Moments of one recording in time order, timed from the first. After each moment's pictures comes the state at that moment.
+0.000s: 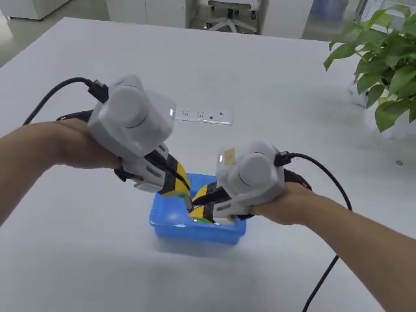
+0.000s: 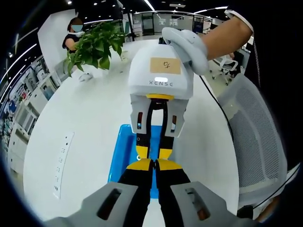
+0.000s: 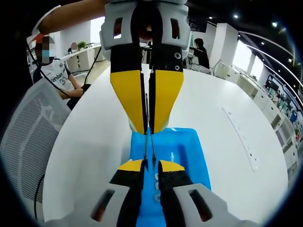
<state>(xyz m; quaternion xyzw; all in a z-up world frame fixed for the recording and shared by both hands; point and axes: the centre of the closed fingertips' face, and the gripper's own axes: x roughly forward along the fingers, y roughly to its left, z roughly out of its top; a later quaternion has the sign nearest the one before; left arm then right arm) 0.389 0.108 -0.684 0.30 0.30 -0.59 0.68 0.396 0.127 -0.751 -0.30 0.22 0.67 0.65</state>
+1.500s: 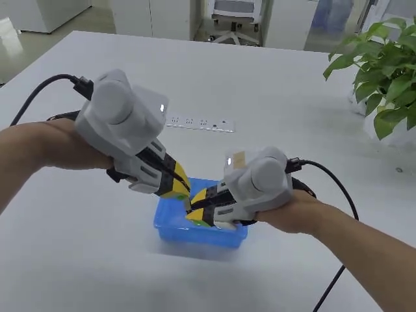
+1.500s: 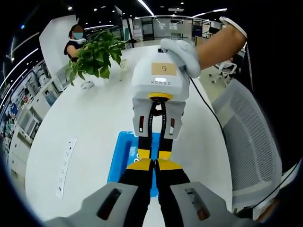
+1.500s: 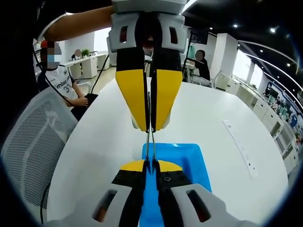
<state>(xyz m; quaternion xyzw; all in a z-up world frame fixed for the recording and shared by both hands) 0.371 0.108 -0.658 0.30 0.28 -0.59 0.69 0.376 0.134 -0.724 -0.27 0.18 0.68 0.65</state>
